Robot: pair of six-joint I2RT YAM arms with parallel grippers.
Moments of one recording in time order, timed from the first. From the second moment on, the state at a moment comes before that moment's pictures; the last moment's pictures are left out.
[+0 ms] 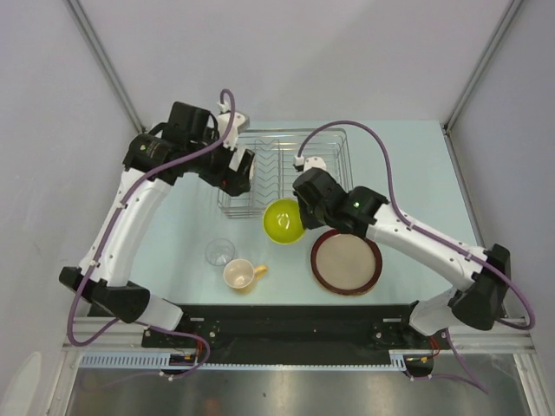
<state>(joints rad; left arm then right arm) -0.42 1.46 1.87 -1.22 0.21 0.14 0.96 1.42 1.38 -0.80 0.32 0.50</state>
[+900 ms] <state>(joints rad) -0.57 1.43 1.56 -0.99 0.26 0.12 0.84 1.58 1.51 -0.67 0.12 0.51</state>
